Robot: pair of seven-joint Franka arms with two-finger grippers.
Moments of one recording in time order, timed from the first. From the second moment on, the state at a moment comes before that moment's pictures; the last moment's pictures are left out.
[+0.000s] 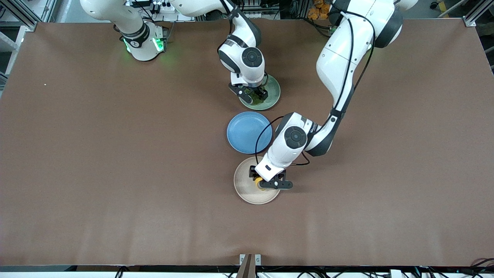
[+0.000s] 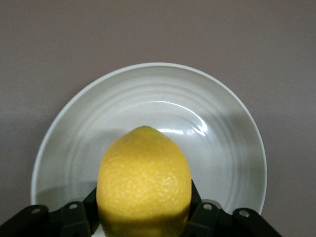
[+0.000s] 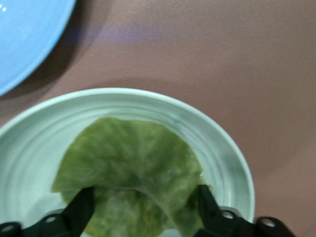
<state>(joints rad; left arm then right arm) -0.55 0.96 -0.07 -1.27 -0.13 2.49 -0.50 1.03 0.60 0.04 -1.89 0.23 2.41 1.63</state>
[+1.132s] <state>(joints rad) -0.34 0.73 -0.05 -1.26 -0.05 1.85 -0.39 1.03 0.50 -0.05 -1.81 0.21 2.36 1.64</state>
